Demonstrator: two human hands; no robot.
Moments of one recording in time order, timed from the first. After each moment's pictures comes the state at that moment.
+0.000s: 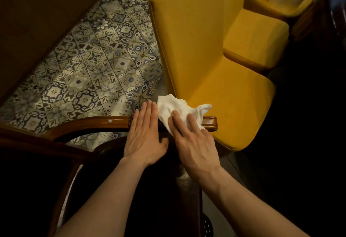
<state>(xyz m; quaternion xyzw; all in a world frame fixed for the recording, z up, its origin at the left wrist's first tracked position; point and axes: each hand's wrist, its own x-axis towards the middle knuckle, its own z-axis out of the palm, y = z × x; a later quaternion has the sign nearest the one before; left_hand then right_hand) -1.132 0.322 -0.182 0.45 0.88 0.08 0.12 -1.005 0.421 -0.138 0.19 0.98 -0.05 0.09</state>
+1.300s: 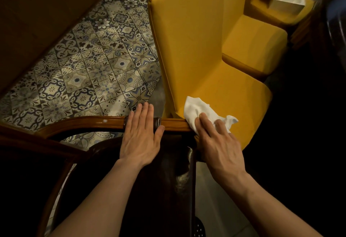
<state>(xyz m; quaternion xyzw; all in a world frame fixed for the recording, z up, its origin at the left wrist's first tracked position) -1.127 0.327 -0.194 0.41 0.90 0.09 0.08 -0.953 0.468 -0.136 0.26 0.96 -0.01 0.08</state>
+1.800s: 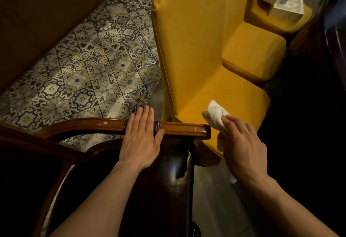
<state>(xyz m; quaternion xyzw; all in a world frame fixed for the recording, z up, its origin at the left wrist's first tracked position) -1.128 0.327 -0.193 0.42 0.90 0.09 0.09 -0.930 0.502 -0.123 0.35 0.93 -0.06 -0.05</state>
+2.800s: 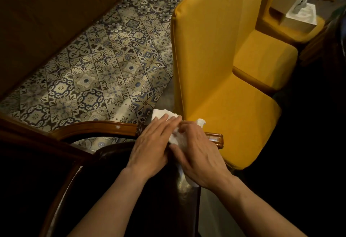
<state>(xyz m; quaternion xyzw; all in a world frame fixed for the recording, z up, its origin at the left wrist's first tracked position) -1.136 0.321 -0.161 0.51 0.83 0.22 0.11 -1.013 0.441 -0.128 0.15 0.95 -0.28 -0.08</state>
